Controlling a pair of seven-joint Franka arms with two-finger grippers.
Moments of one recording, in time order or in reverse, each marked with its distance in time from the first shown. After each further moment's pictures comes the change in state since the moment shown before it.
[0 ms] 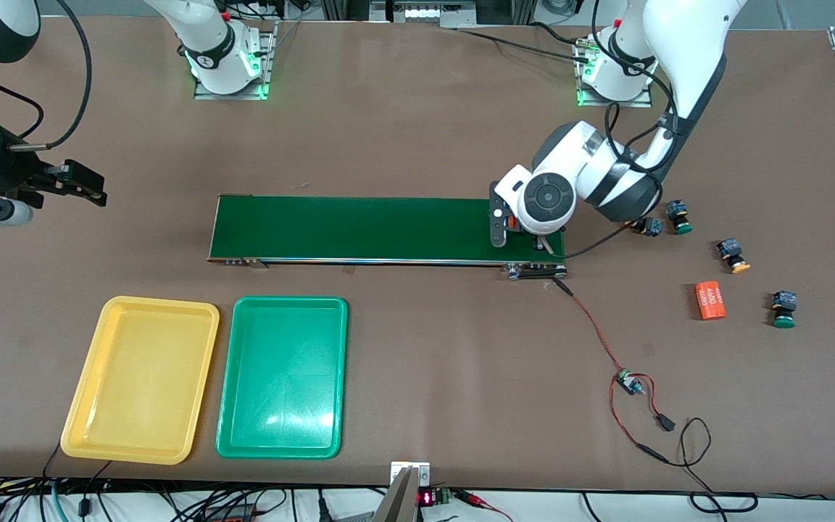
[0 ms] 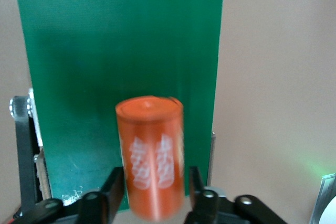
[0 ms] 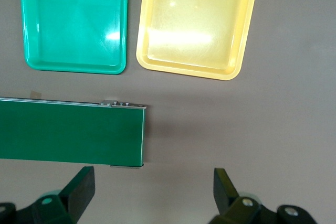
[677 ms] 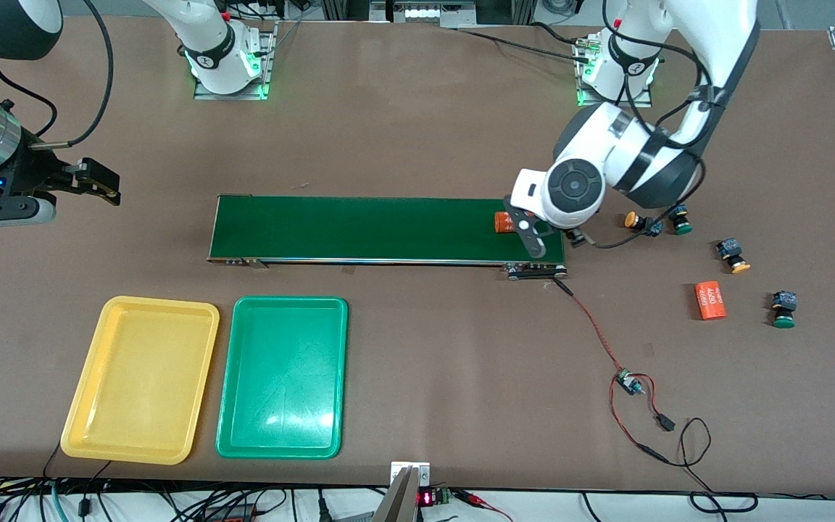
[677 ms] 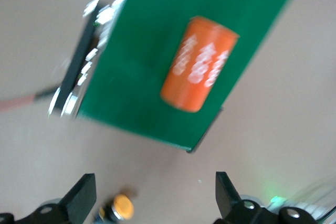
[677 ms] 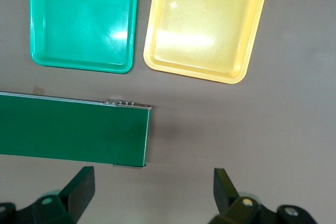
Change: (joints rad) left arm 0.056 -0.101 0.012 0.023 0.000 -0.137 -0.523; right arm 0.042 0.001 0.001 0.002 -0.019 0.002 0.002
